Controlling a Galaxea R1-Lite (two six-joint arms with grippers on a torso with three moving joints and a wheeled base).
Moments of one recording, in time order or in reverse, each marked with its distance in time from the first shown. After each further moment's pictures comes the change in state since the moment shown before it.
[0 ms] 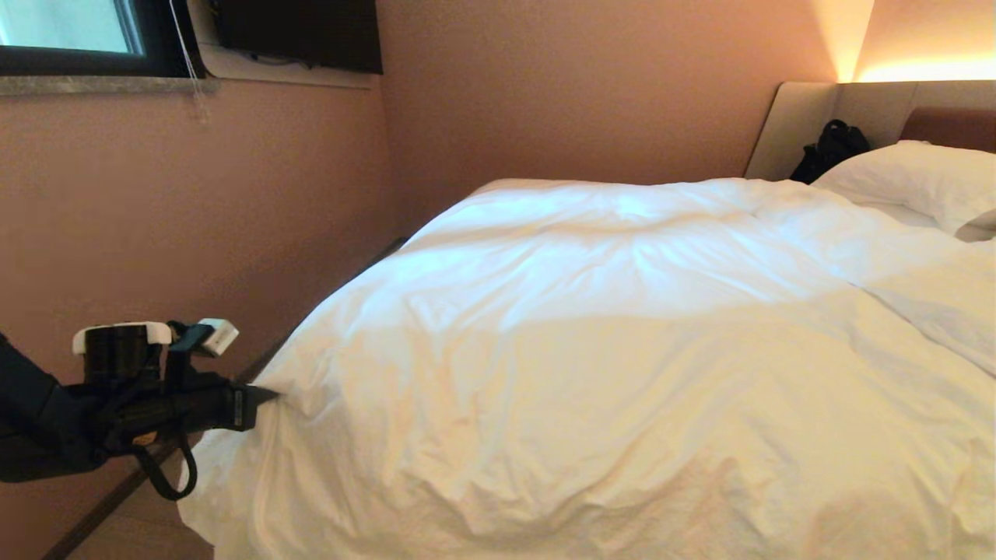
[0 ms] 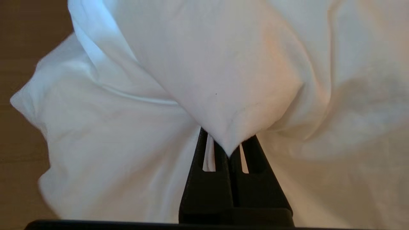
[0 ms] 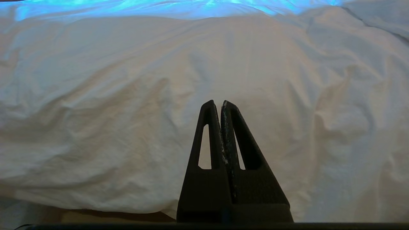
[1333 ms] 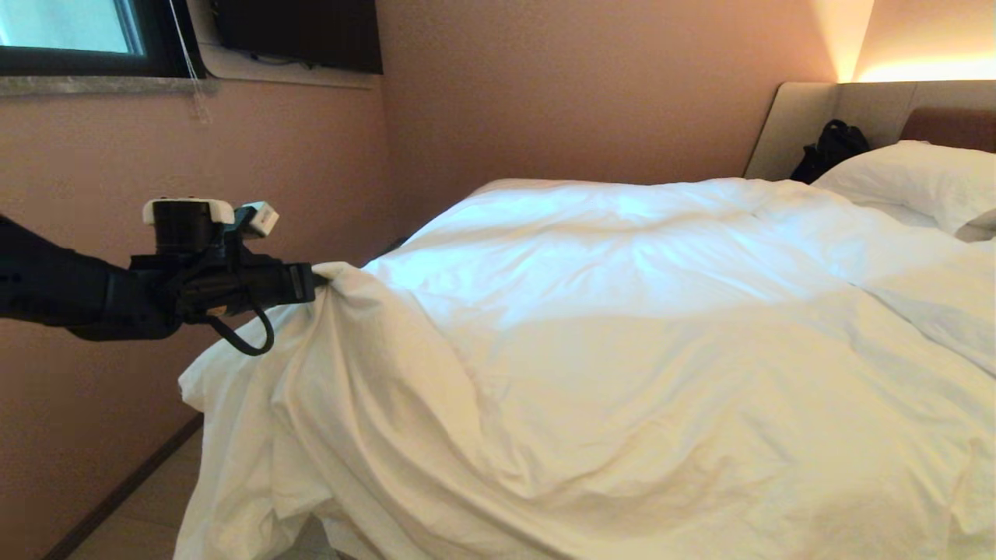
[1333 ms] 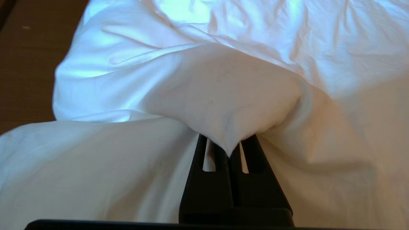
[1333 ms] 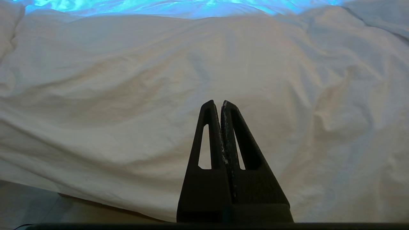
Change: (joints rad) left arm -0.184 0.042 -0.578 0.280 0.118 -0.290; right arm 0.000 0.000 0.000 0.000 0.000 0.000
